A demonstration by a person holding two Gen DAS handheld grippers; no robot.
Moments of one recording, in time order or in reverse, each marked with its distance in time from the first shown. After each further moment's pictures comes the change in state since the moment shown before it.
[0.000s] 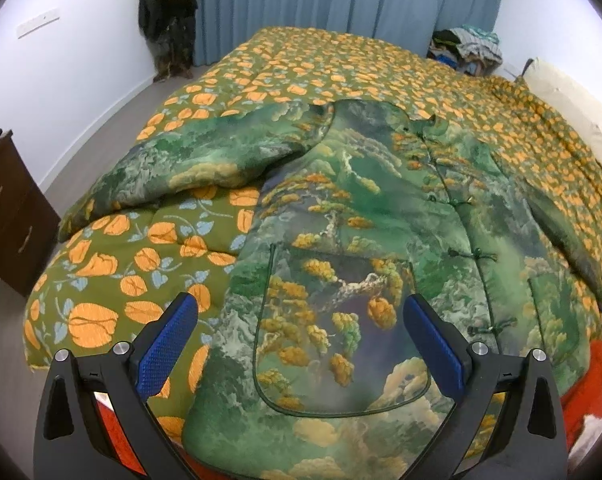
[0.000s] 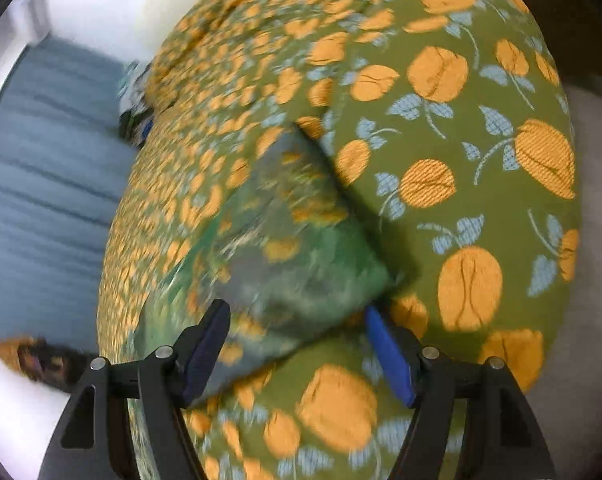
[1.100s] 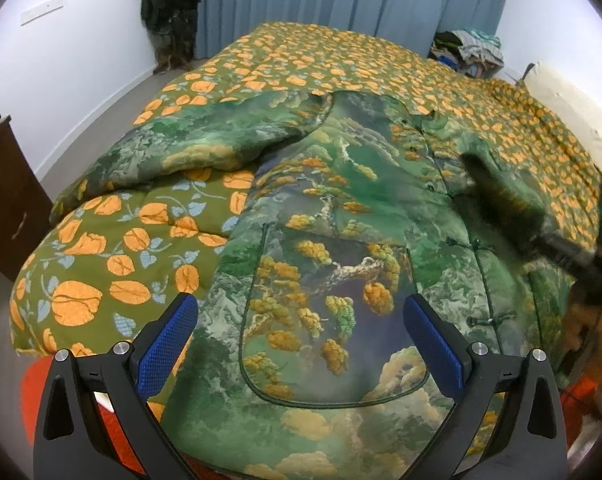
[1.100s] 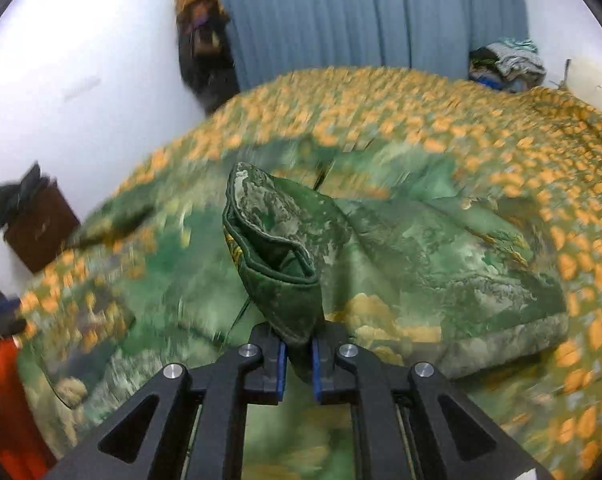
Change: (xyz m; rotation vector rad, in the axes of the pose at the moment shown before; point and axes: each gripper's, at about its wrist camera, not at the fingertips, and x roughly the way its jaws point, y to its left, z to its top) left arm 0.007 -0.002 -0.015 -0.021 0.010 -0.027; right arm 0.005 0.270 -0.446 -1.424 0.270 0.291
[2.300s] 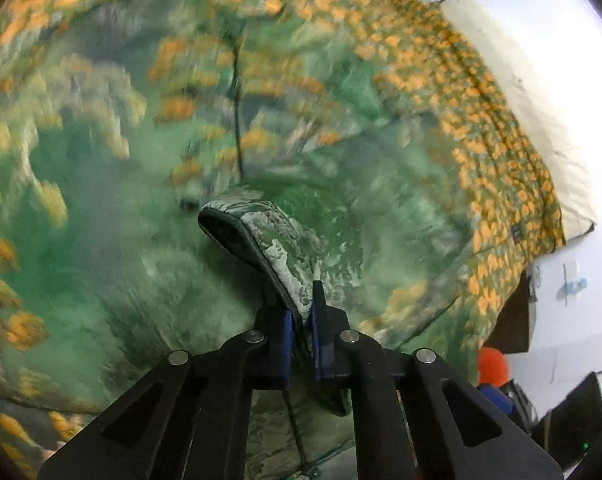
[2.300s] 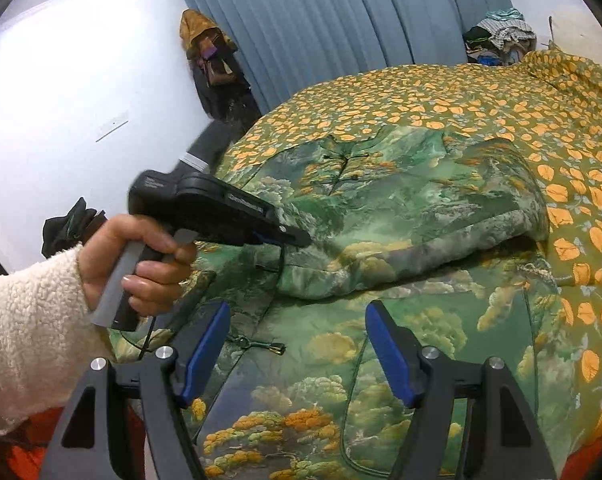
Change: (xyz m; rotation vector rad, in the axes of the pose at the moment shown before) left arm 0.149 -0.168 0.107 0.088 0.397 -0.495; right arm -0.108 -0.029 -0.063 0.164 -0.118 0.153
